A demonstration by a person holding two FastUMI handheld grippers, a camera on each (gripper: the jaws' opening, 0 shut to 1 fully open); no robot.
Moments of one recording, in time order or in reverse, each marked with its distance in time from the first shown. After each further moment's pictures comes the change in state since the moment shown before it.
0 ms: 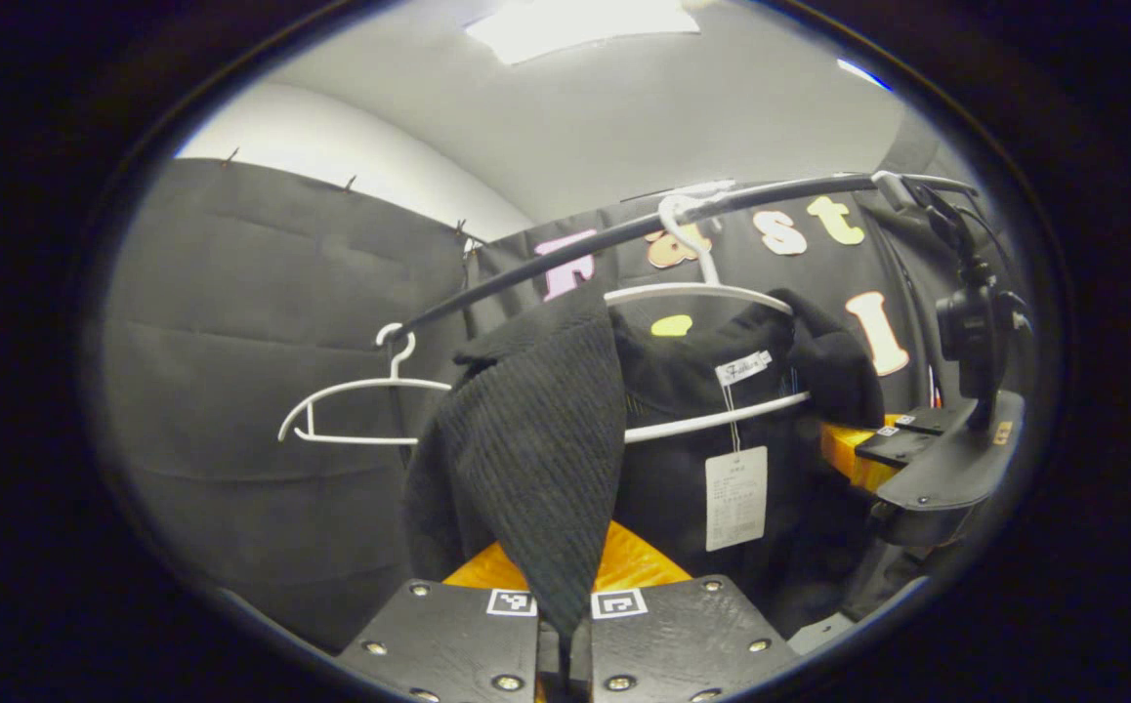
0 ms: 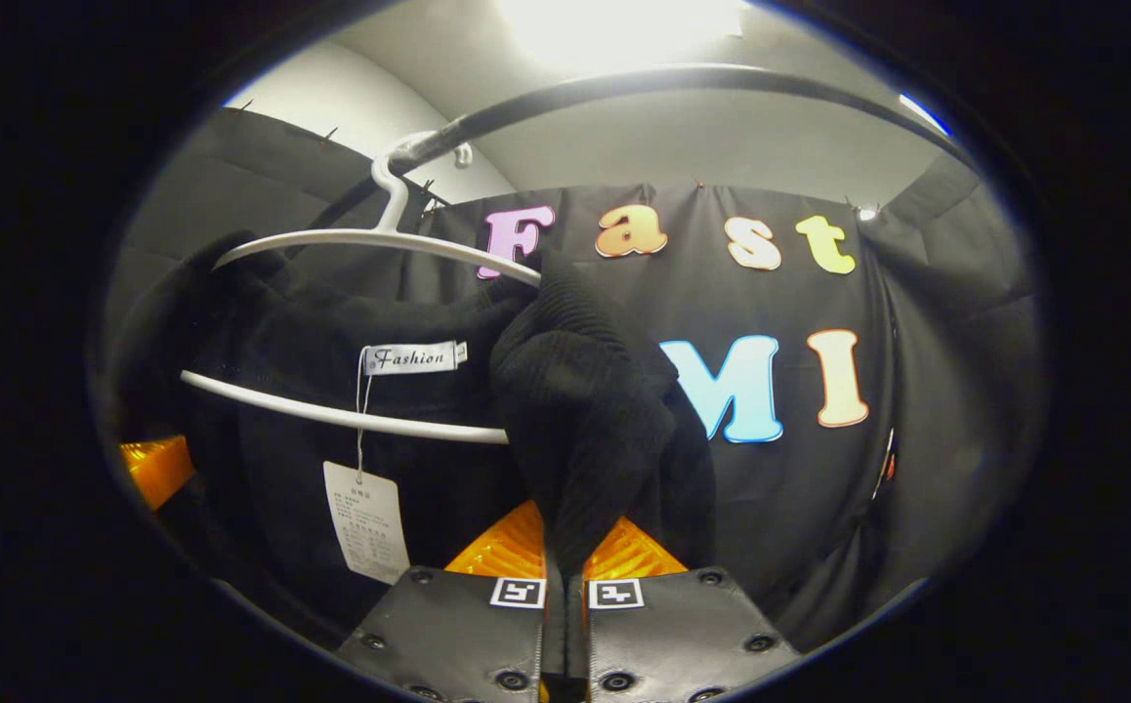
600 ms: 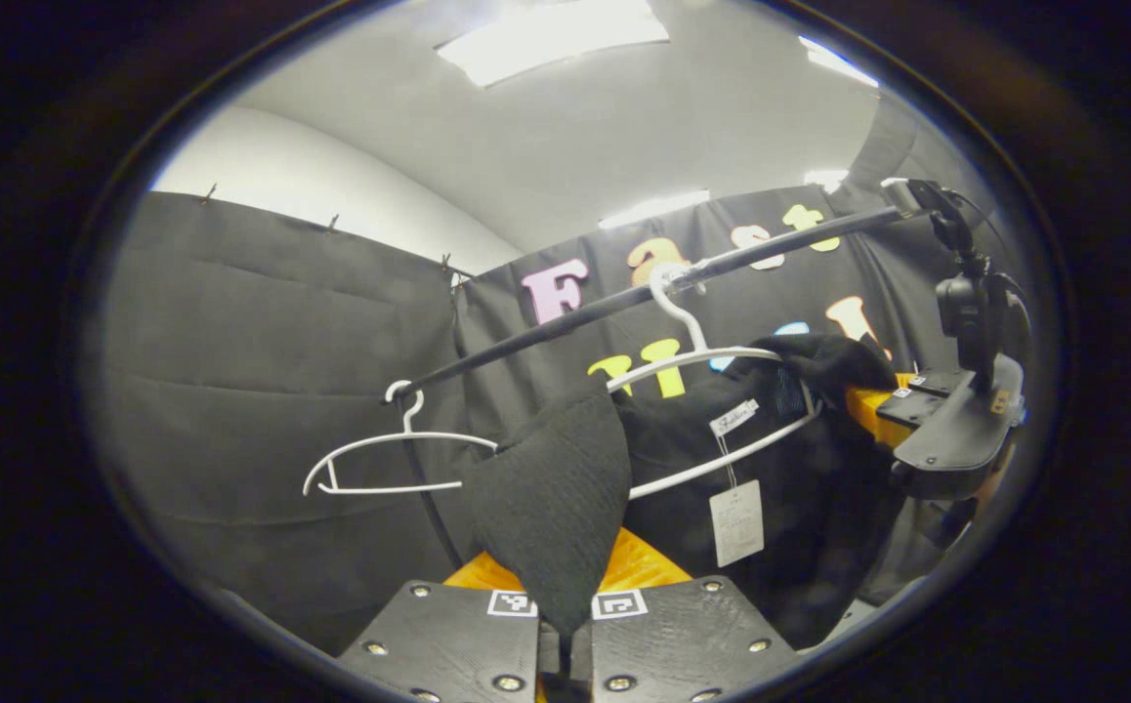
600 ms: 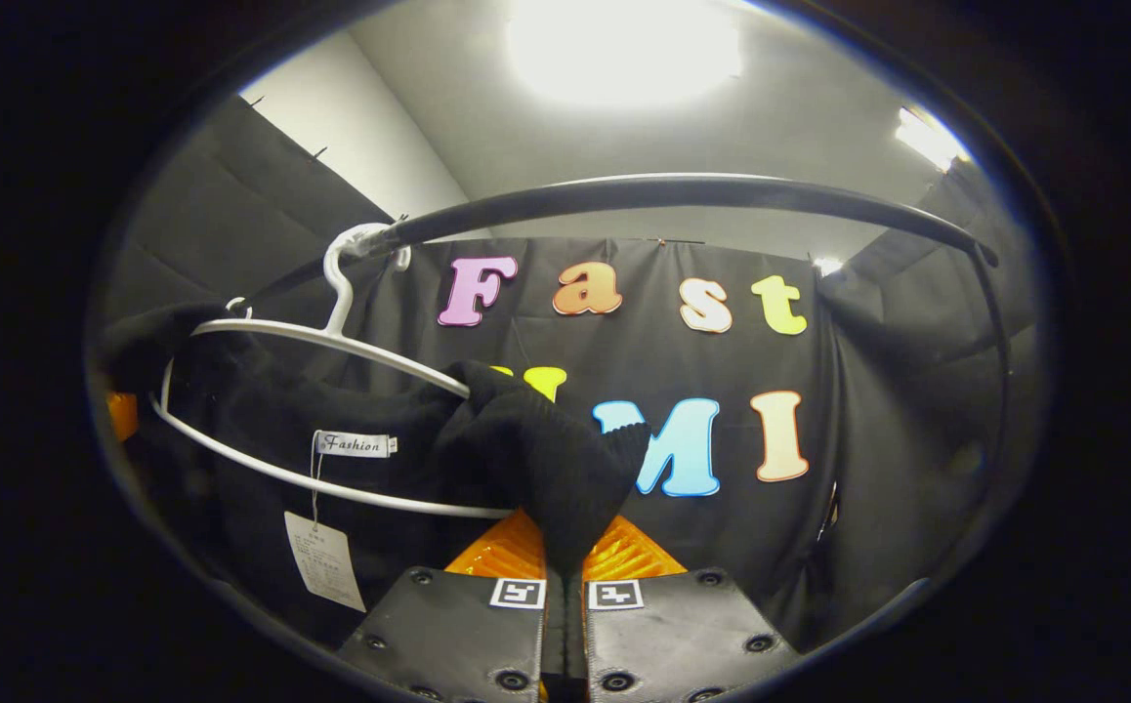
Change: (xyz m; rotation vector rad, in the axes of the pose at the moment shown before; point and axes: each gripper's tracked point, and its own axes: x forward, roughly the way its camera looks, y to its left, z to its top) left arm -0.022 0.030 0.057 0.041 -0.067 -0.026; right arm -0.022 -0.053 0.059 -0.045 -0.127 -0.124
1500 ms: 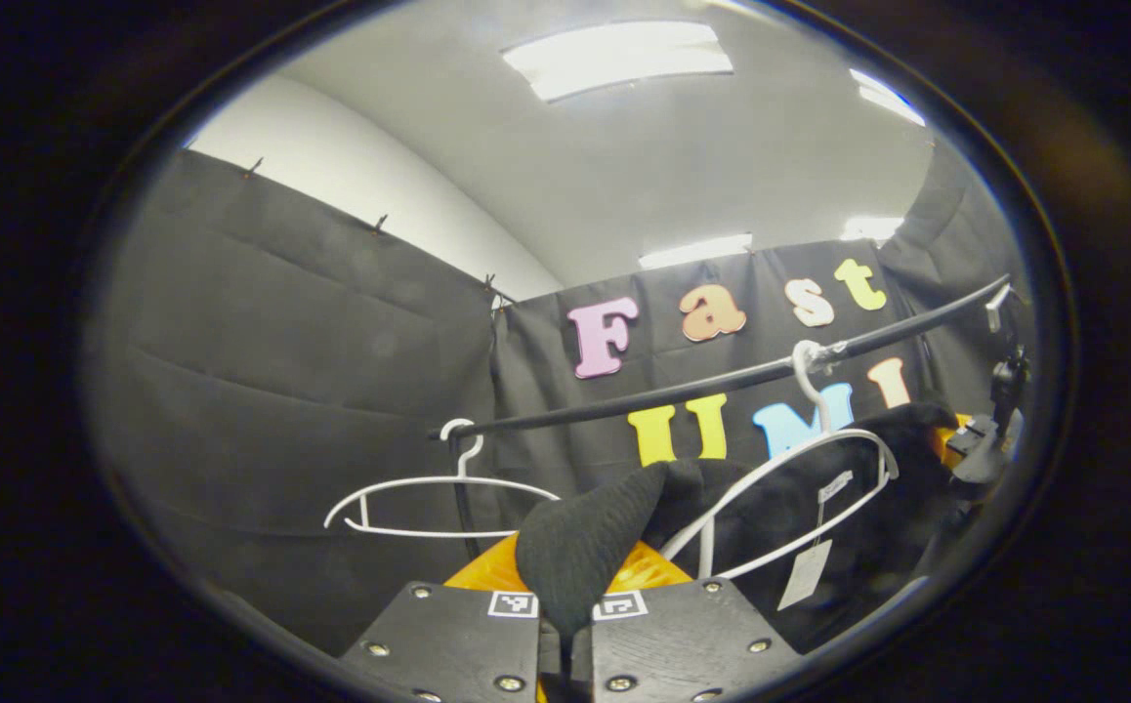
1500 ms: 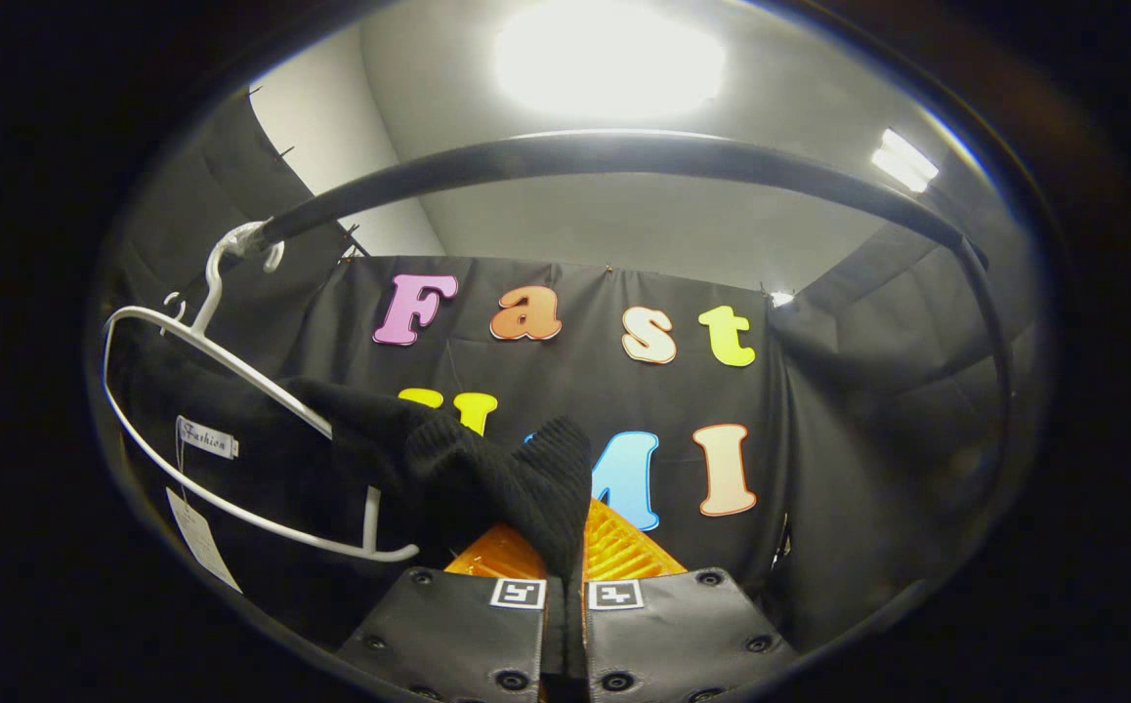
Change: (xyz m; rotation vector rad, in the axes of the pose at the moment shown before) left arm 0.053 0.103 0.023 -0.146 -0.081 0.031; right arm 0.046 -0.073 -0.002 -0.044 -0.075 -0.137
